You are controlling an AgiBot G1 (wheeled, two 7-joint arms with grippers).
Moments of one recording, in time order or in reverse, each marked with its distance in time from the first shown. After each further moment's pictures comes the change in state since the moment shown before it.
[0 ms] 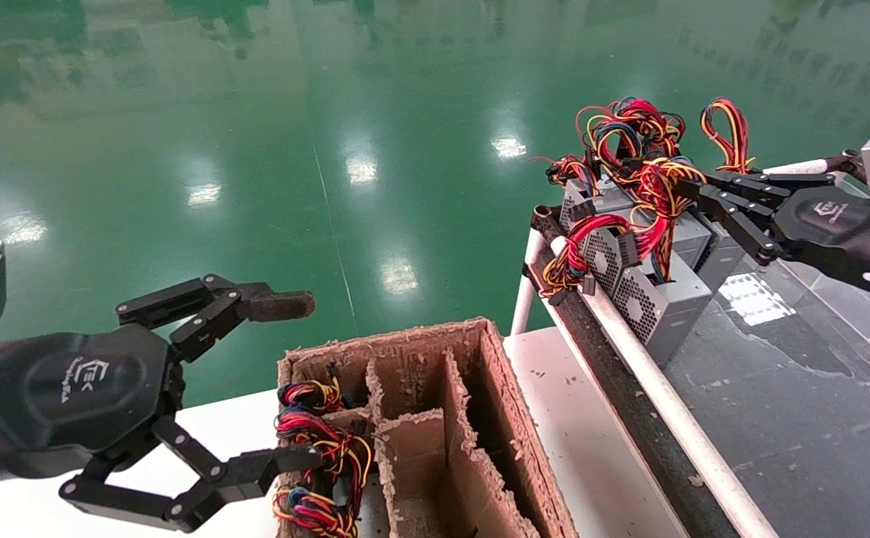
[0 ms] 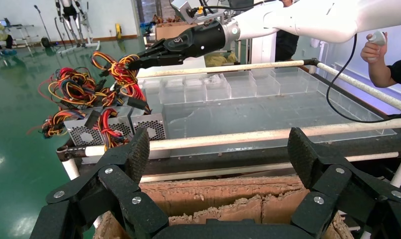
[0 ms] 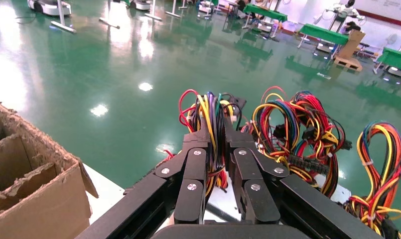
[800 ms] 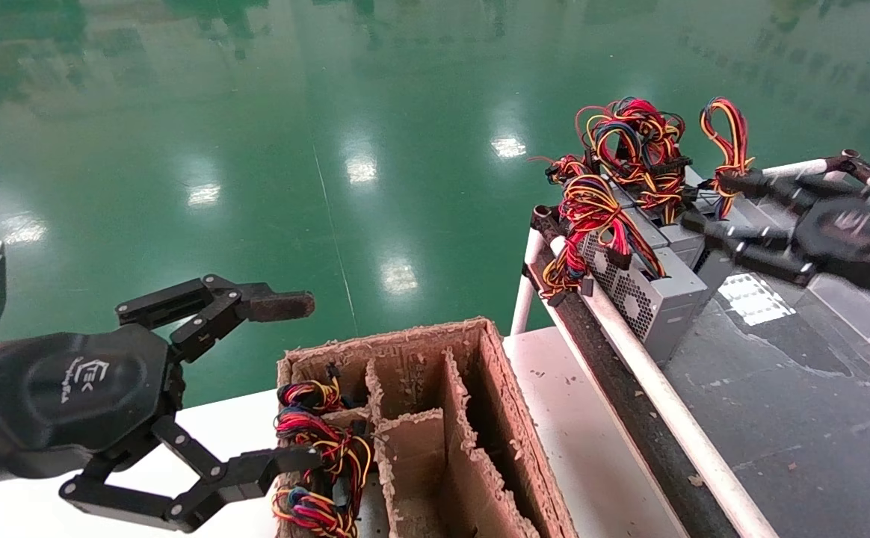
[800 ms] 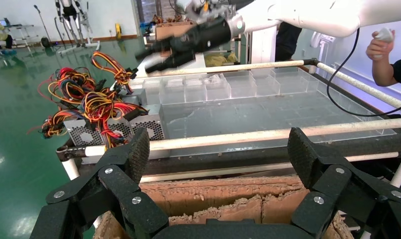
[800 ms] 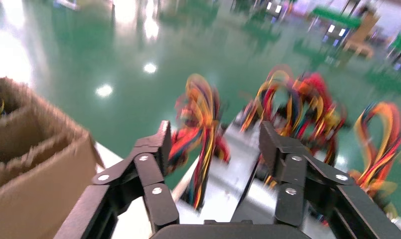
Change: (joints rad) left arm 0.000 0.000 0.000 0.000 0.000 0.000 0.000; right arm 0.027 0.045 -0.017 0.034 -0.019 -0.037 0.051
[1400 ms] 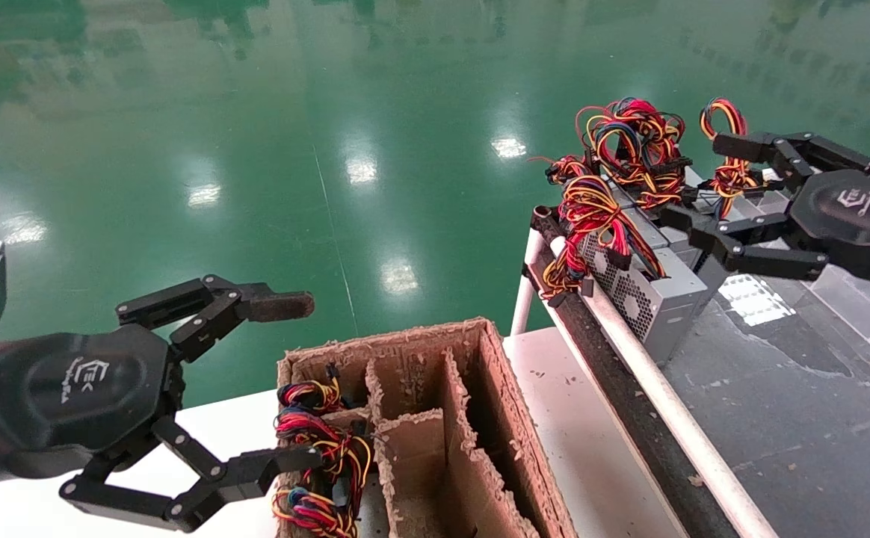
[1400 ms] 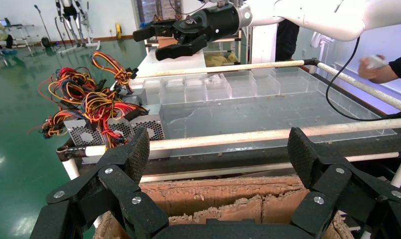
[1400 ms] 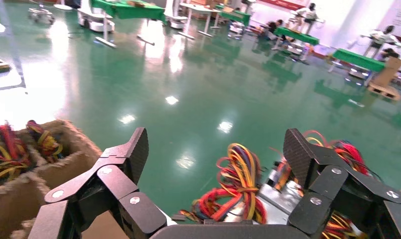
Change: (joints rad) left arm 0.000 0.000 0.000 0.000 0.000 0.000 0.000; right arm -0.079 0.024 0.017 0.185 0.108 -0.043 0.076
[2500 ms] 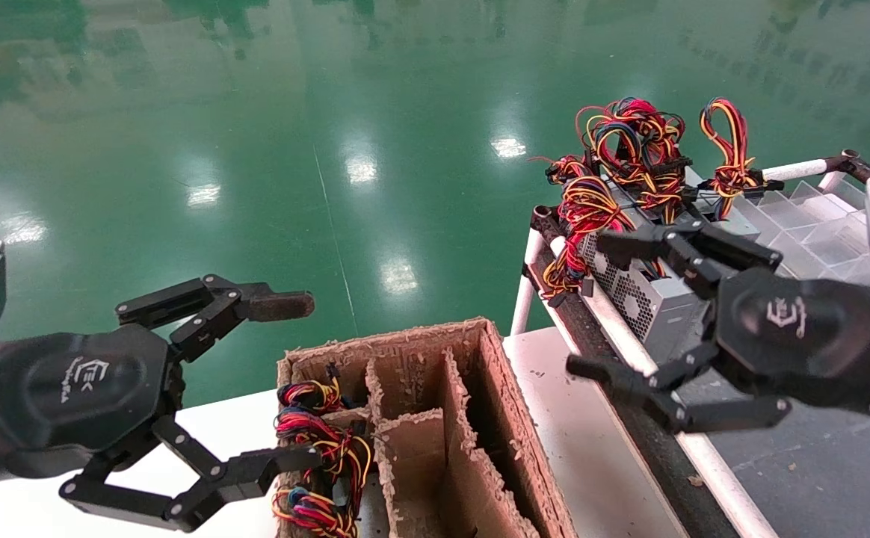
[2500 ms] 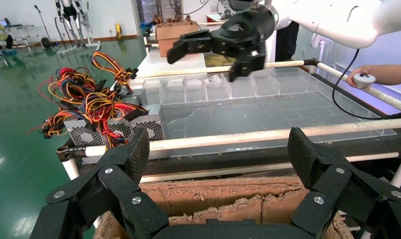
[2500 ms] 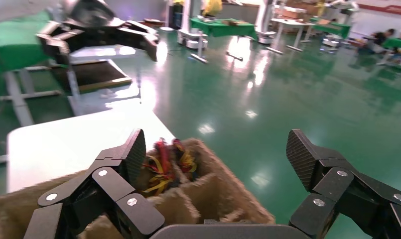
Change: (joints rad) left arm 0.000 0.000 0.000 0.000 0.000 0.000 0.000; right arm -0.193 0.041 -0.009 0.397 0.171 -0.079 0.185
